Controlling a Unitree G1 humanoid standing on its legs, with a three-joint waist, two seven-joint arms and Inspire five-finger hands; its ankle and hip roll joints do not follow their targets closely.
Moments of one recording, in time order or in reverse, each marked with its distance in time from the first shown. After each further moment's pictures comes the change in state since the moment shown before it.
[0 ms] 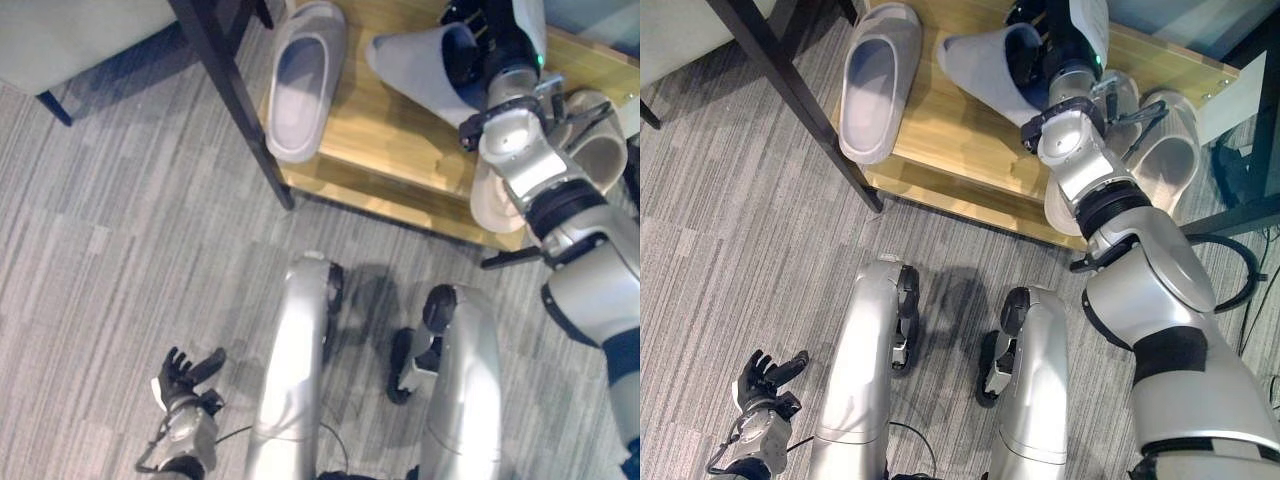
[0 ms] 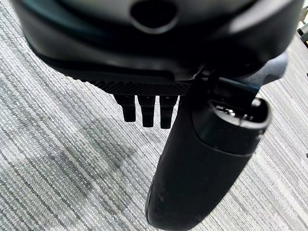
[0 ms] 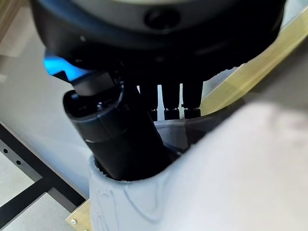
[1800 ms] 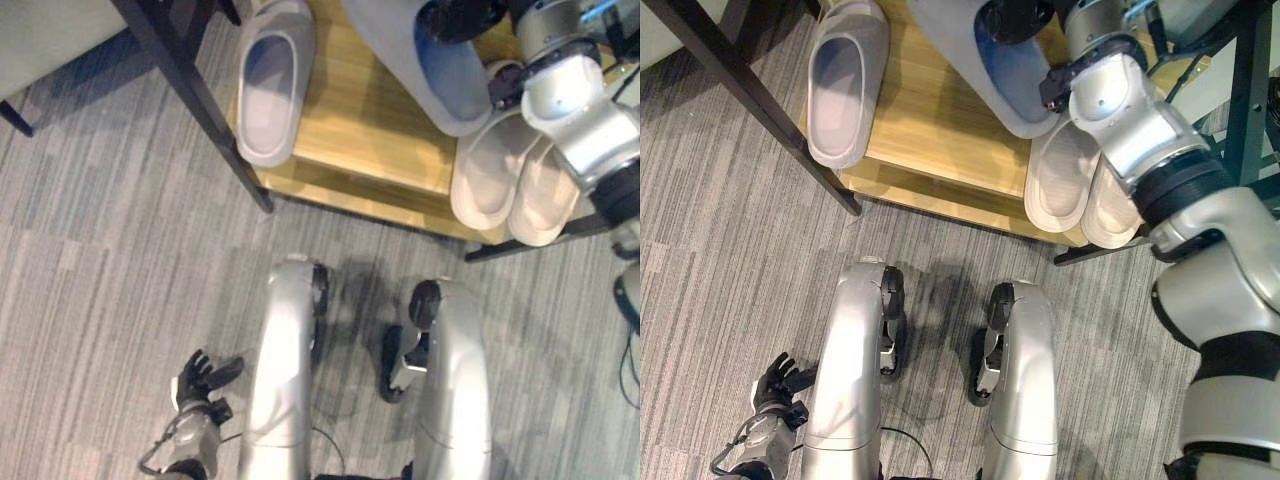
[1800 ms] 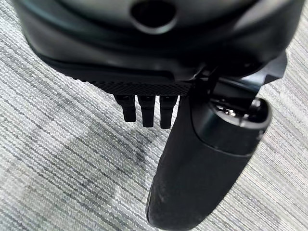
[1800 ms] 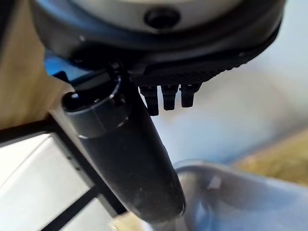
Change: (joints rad) left arm -0.010 -0.010 -0.036 0.084 0.079 0.031 -0.126; right arm -0.050 -0.199 0.083 -0.318 -0.010 -0.019 0.094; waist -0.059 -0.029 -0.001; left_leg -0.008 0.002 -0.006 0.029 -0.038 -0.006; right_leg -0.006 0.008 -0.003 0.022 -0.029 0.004
